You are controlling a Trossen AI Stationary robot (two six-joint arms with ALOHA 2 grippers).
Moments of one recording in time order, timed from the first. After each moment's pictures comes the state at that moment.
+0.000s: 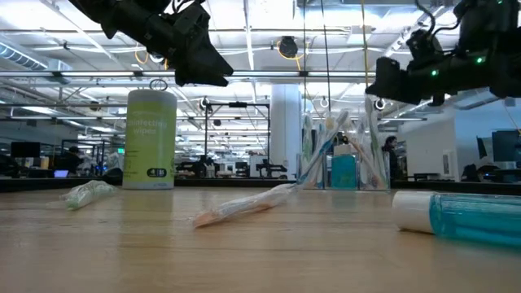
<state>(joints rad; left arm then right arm) 0.22 1.25 0.80 0.02 0.00 -0.08 -0.07 1.11 0.09 1.20 0.94 -0.08</state>
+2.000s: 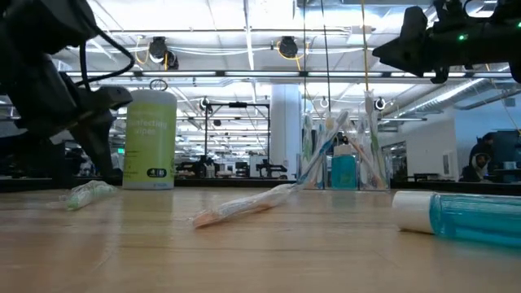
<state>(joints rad) -0.38 1.25 0.47 -0.40 -0.40 -1.76 0.17 0.92 0.09 1.28 0.94 -0.23</state>
